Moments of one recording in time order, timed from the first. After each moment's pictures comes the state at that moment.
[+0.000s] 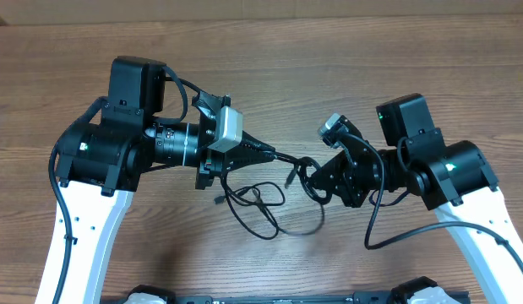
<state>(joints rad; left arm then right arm) -0.24 1.33 1.56 -1.14 1.27 0.83 0.35 1.24 1.27 -1.15 -0.70 -0.27</state>
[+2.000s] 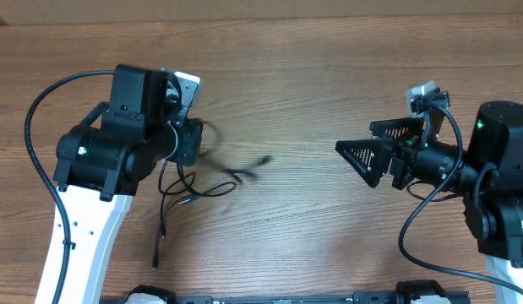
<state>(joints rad) -0.25 1.31 1.56 -1.23 0.07 0.04 0.05 0.99 1.26 -0.87 -0.80 0.12</state>
